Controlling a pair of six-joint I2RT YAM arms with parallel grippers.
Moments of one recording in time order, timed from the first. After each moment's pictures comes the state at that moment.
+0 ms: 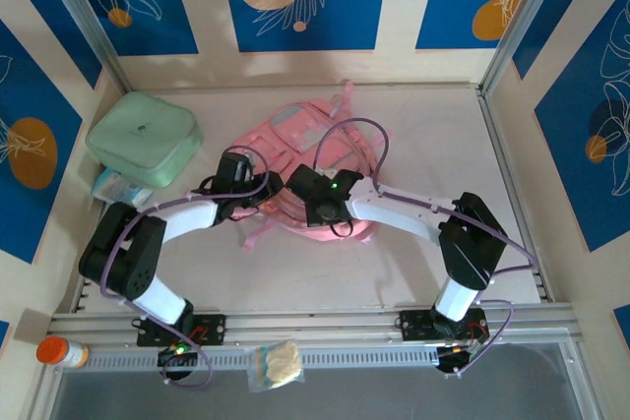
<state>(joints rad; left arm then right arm) -0.42 1.54 0.71 0.12 0.23 -0.90 0.95 1.69 1.28 -0.88 0.29 0.78</state>
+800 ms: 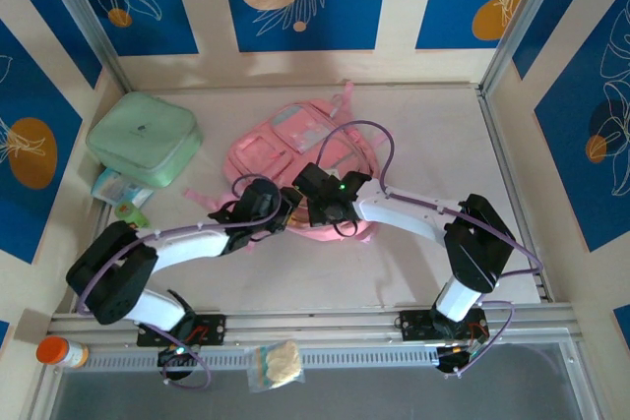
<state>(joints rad) -0.76 1.46 0.63 0.19 -0.03 -1.53 0.91 1.66 1.21 -0.78 0.24 0.72</state>
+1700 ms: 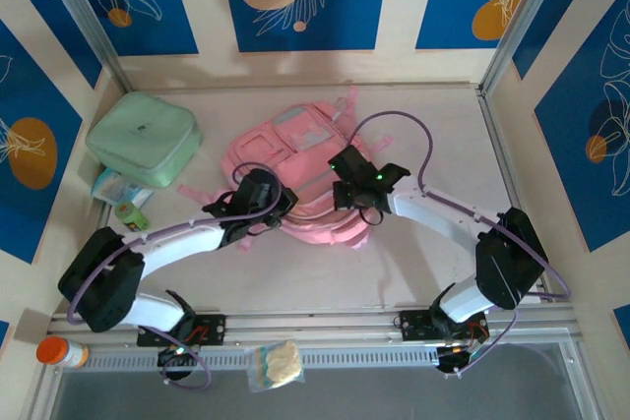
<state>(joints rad) -0.70 1.37 0.71 0.00 0.02 -1.29 0.70 1.49 1.09 -0.69 0.20 0.55</state>
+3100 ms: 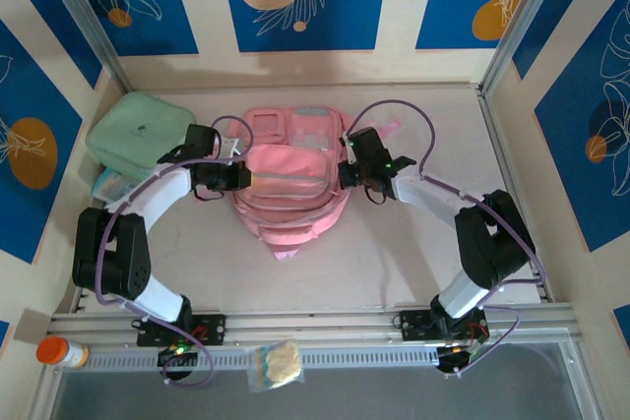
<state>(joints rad) -0.19 1.54 1.03 -0.51 0.44 -0.17 0.53 1.61 1.04 -0.29 0.02 0.21</state>
